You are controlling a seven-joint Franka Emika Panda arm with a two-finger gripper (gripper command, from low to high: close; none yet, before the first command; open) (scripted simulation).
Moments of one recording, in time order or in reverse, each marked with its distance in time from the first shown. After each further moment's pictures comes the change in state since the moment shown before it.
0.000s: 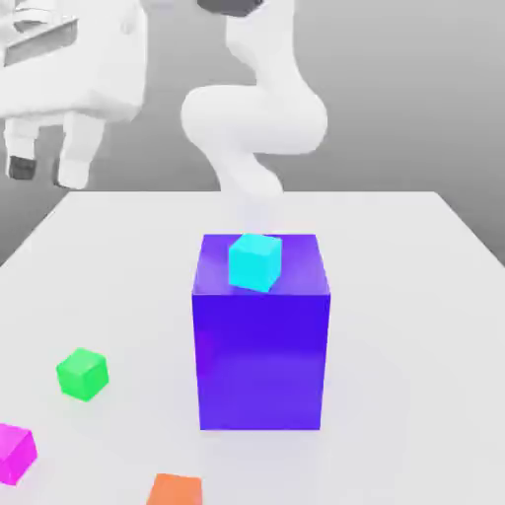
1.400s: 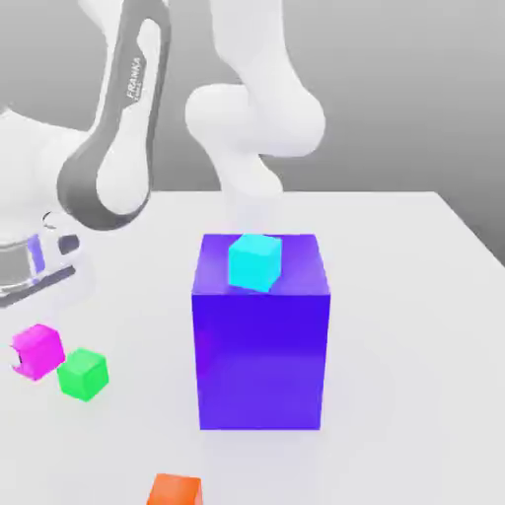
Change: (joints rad) arm -0.185 0.177 -0.149 -0.341 0.169 0.172 0.812
